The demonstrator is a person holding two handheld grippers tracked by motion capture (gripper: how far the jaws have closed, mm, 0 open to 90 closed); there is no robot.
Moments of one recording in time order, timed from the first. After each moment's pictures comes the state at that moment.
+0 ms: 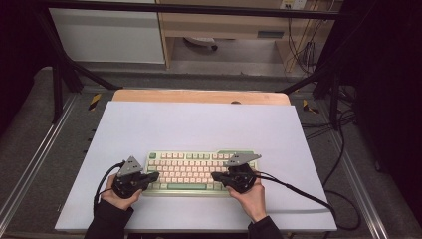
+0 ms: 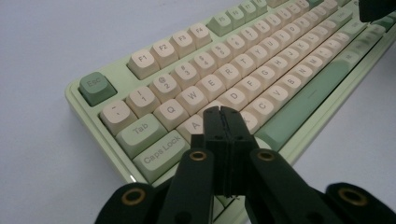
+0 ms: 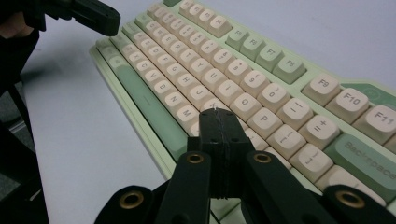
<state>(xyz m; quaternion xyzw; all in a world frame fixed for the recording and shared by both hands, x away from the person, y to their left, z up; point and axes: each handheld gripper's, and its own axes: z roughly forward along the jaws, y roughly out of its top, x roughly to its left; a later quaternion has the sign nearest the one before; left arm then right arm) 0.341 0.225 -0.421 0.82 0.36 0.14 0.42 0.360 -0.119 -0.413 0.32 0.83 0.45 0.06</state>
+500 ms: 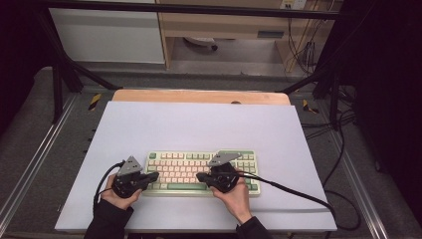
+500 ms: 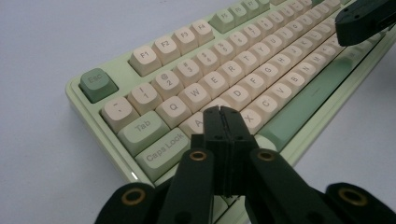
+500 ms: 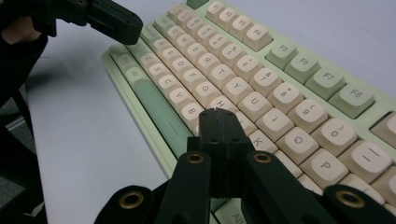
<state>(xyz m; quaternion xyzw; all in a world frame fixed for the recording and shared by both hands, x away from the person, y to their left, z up) 0.344 0.228 -0.423 0.82 0.36 0.14 0.42 0.363 -0.074 -0.417 0.30 0.85 0.43 0.06</state>
